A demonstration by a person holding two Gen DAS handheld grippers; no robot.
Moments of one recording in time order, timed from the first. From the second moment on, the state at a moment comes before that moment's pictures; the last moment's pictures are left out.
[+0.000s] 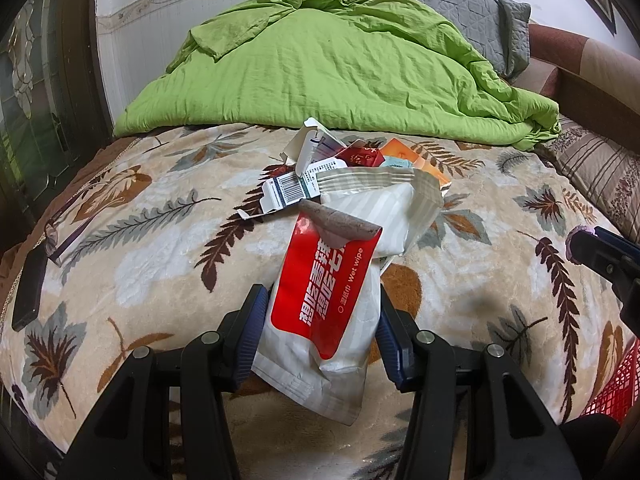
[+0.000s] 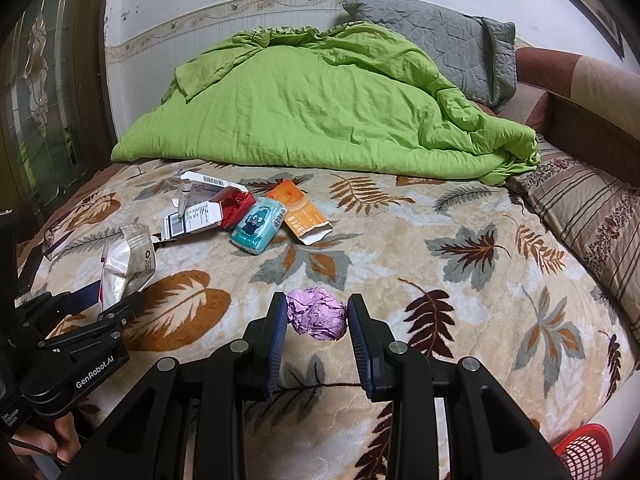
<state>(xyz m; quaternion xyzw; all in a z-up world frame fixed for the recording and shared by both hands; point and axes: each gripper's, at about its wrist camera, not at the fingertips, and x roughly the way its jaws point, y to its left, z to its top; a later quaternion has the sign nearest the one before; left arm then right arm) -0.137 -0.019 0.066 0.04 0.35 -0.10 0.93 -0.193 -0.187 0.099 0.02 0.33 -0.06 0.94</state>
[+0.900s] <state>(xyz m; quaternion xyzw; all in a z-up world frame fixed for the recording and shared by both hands) -0.159 -0.054 0.081 0.09 0.33 -0.16 0.93 -0.267 -0.242 0.112 0.10 0.33 -0.06 0.94</state>
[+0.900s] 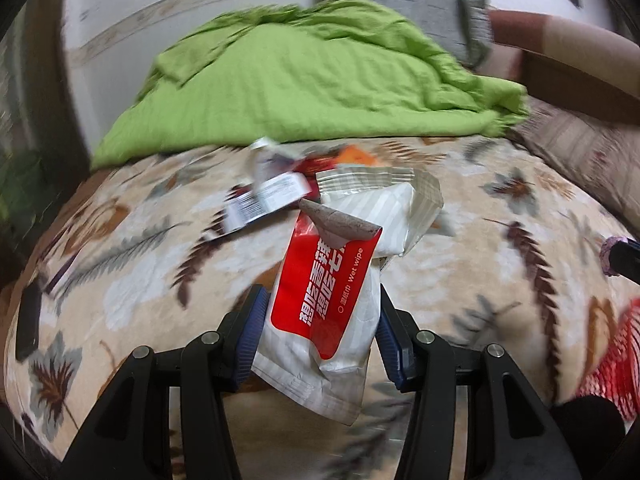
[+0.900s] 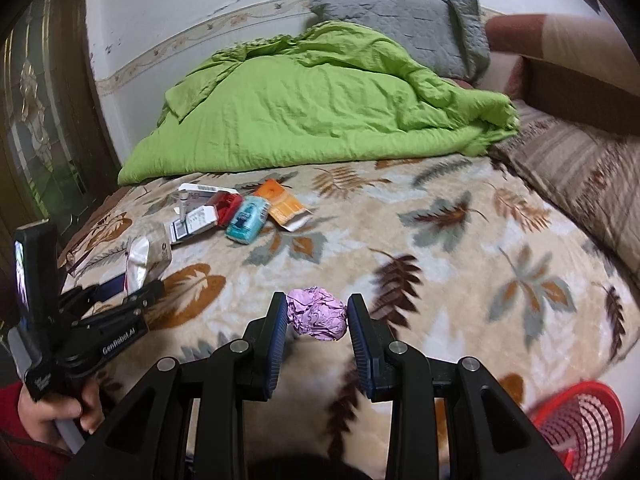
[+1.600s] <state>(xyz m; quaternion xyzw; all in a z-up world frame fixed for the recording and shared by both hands) -0.289 -0.283 0.103 0.14 0.41 -0.52 0.74 -0.474 -0.425 0.096 0.28 0.31 -0.26 0.87</state>
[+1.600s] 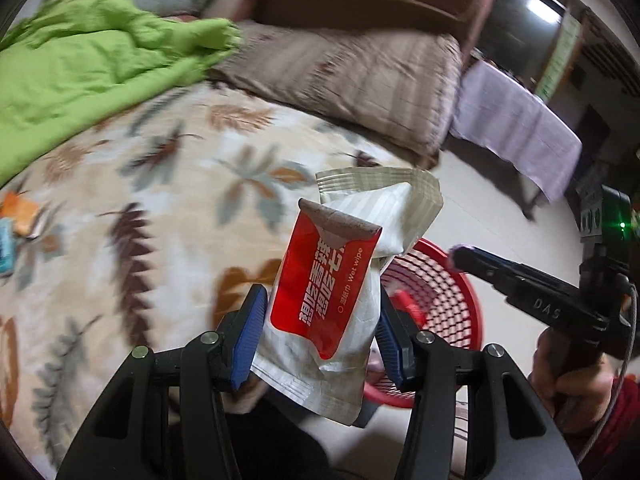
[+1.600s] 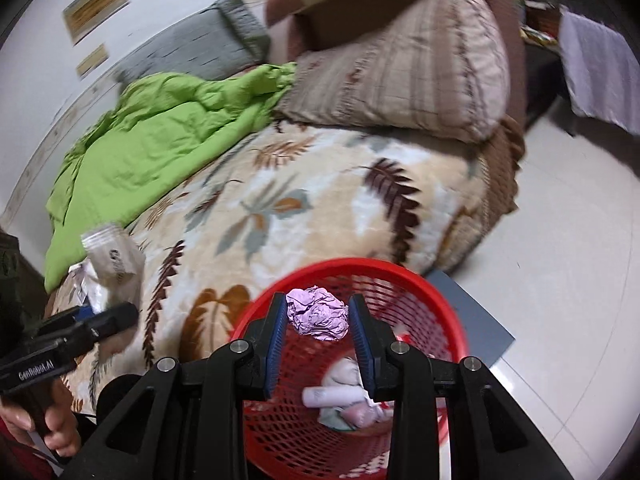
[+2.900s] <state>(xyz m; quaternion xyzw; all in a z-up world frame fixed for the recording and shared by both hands) -0.090 -0.033 0.090 0.12 0.38 -0.22 0.89 -0.268 -0.281 0.117 0.18 0.35 -0.02 0.92</state>
